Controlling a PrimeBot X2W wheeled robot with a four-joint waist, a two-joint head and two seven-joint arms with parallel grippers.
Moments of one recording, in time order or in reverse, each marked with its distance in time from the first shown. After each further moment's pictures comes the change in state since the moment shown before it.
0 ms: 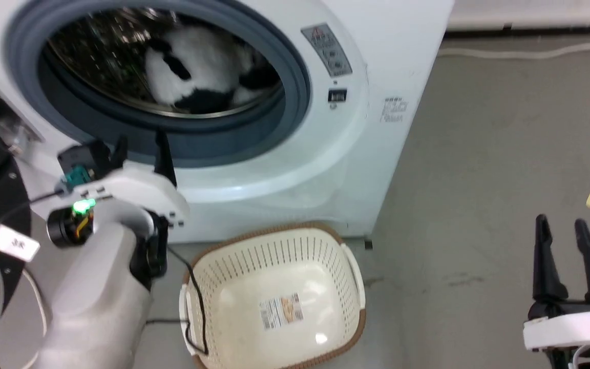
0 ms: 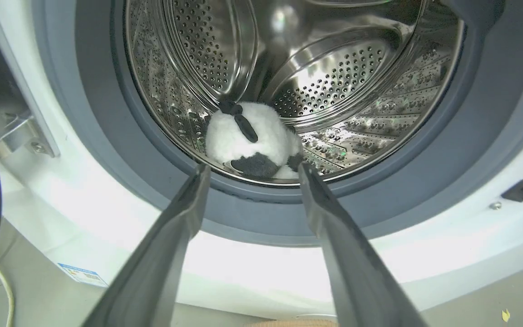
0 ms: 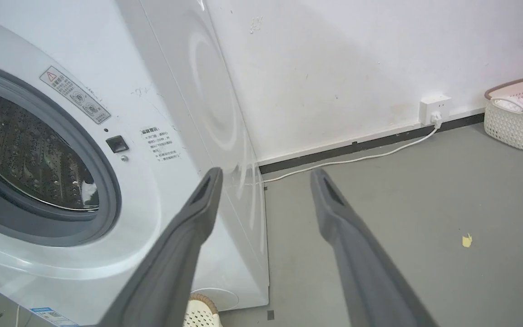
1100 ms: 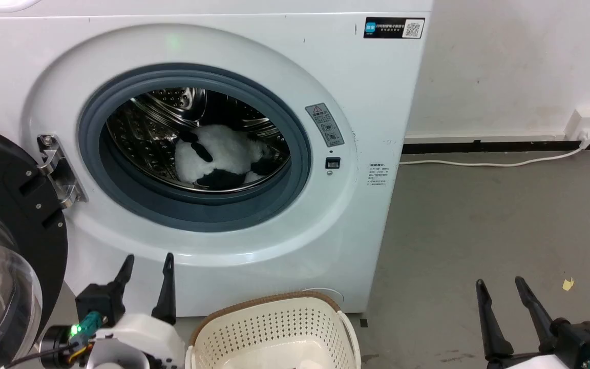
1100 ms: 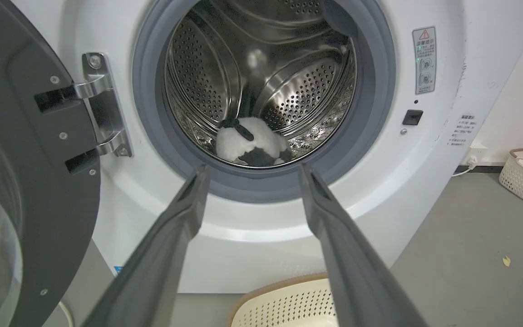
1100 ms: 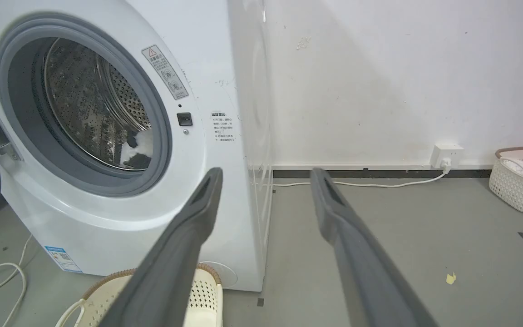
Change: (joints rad) left arm 0.506 0.142 -0.069 -0.376 0.114 0.045 -0.067; right arm 0.125 0.002 0.119 0.081 -0.192 0.000 -0.015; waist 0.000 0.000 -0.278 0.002
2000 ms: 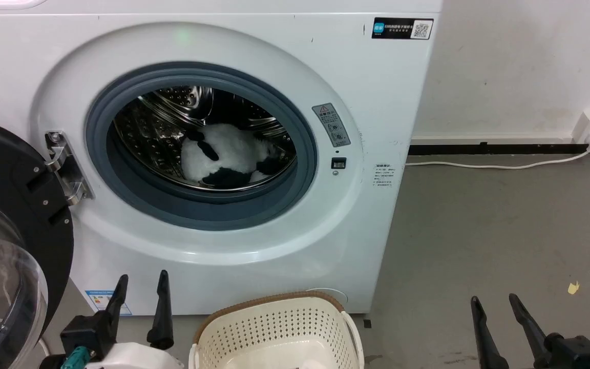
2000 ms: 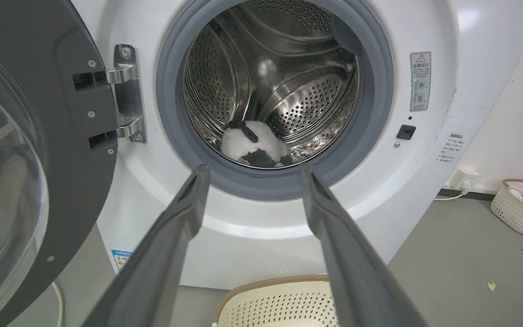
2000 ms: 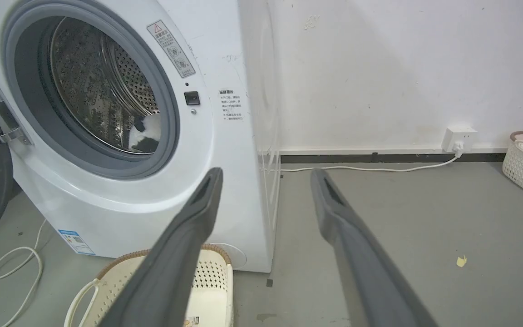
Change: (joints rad) left arm 0.165 -0.073 0.136 -0.148 0.053 -0.041 -0.008; right arm 0.038 0.000 0.015 0.026 0.013 0.000 -0.011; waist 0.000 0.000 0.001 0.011
